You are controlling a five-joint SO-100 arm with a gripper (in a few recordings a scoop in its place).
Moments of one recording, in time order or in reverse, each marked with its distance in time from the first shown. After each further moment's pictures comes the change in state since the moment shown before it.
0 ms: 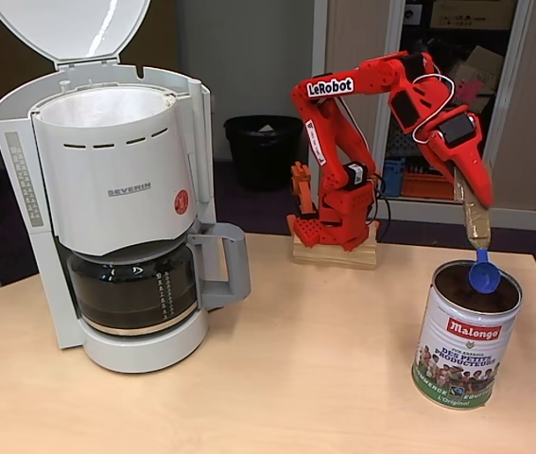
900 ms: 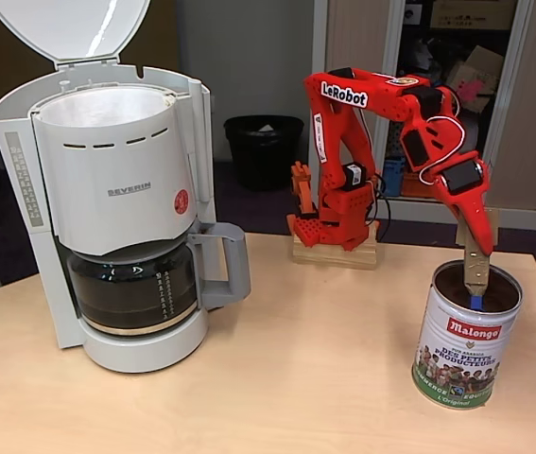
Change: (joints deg) arm 4.5 -13.9 2.0 -10.9 7.6
